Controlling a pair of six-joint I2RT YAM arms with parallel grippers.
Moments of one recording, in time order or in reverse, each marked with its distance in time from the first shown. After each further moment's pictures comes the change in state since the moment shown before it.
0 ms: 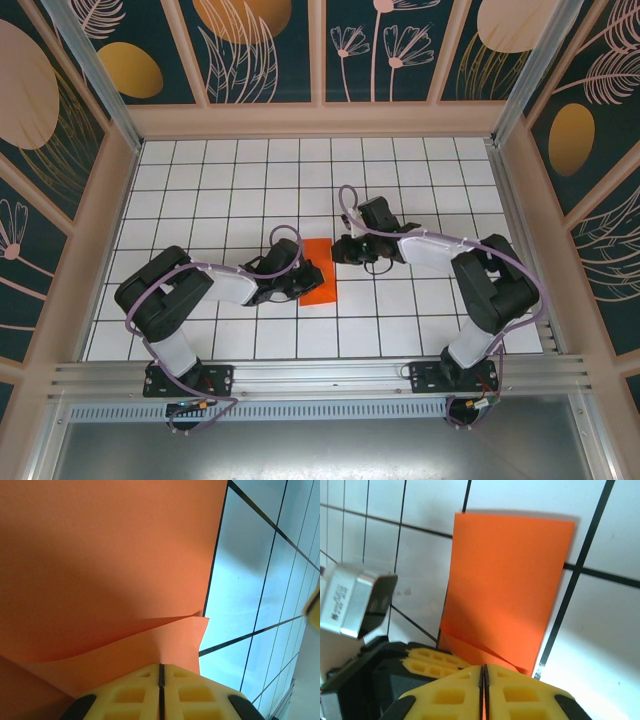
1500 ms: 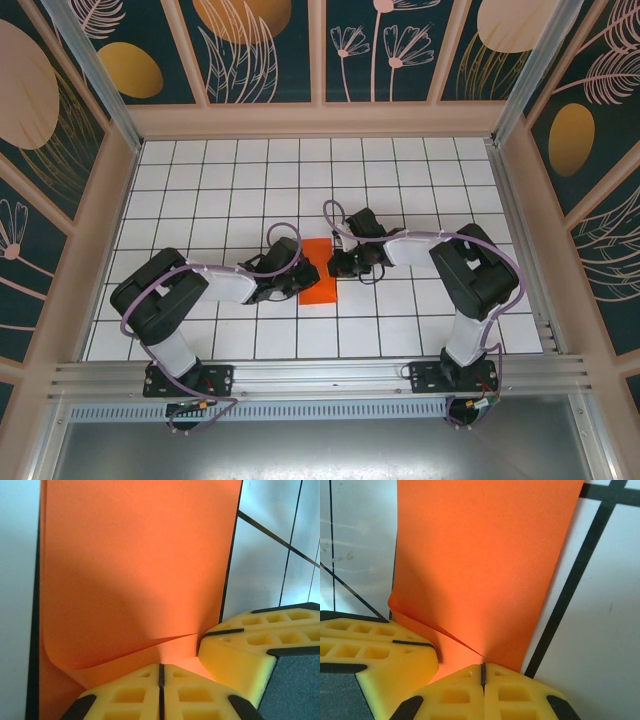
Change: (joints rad) left arm 0.000 -0.029 0.024 -0.095 -0.102 0.061; right arm 0.051 0.132 0.010 -0.019 0.030 -0.060
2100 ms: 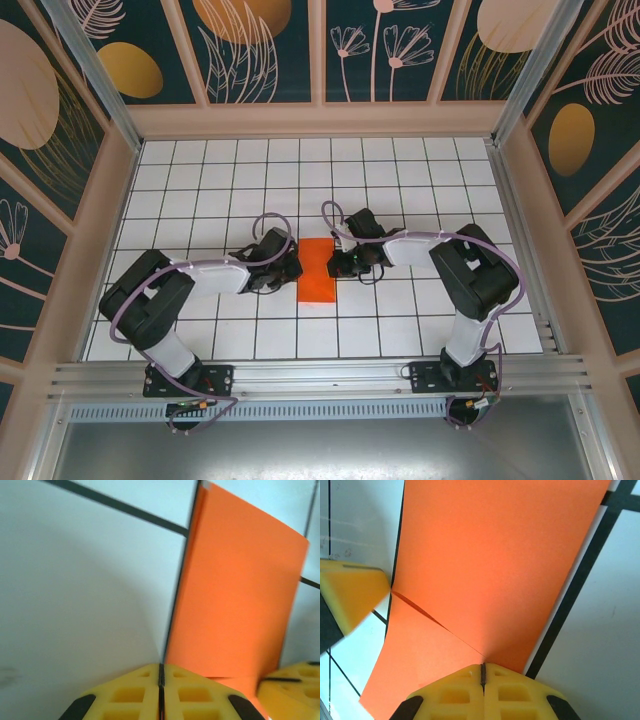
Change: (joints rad) left arm 0.085 -0.062 0.066 -0.276 -0.147 0.099; right arm 0.005 0.000 0.002 -0.004 0.016 -0.026
